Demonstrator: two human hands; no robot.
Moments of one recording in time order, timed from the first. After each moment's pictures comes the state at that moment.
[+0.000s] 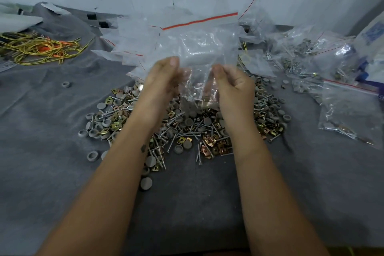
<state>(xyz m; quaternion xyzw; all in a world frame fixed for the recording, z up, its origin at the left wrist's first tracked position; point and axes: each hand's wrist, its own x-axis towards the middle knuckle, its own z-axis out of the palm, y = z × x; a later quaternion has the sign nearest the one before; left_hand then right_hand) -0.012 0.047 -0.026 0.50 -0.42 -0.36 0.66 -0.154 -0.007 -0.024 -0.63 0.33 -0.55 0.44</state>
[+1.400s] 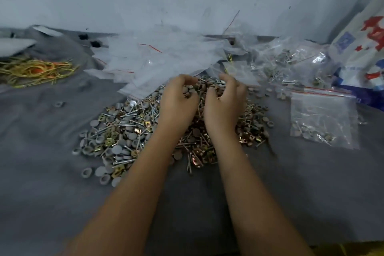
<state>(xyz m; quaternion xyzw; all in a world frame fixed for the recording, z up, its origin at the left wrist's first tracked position) -0.062 0.017 -0.018 0.64 -0.52 -0.11 0.56 -0.149 -0.014 -0.025 -0.60 0.52 -0.57 0.21</state>
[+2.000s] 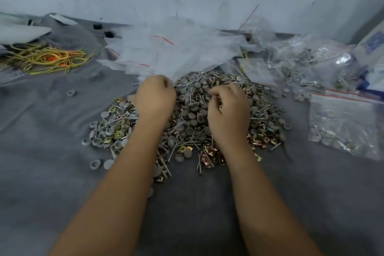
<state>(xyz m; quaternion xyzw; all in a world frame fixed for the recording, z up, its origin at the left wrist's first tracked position) -0.002 0.014 -0.024 0.82 -0.42 0.01 0.40 -0.150 -0.007 -0.043 -0.75 0.41 -0.51 0.08</state>
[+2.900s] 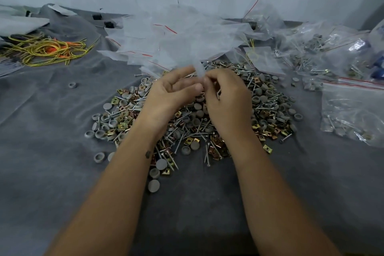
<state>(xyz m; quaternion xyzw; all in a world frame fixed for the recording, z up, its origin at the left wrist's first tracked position) -0.016 0.057 -0.029 0.45 -0.47 -0.40 0.65 -0.138 -0.002 -0.039 -0.77 0.33 -0.54 0.06</state>
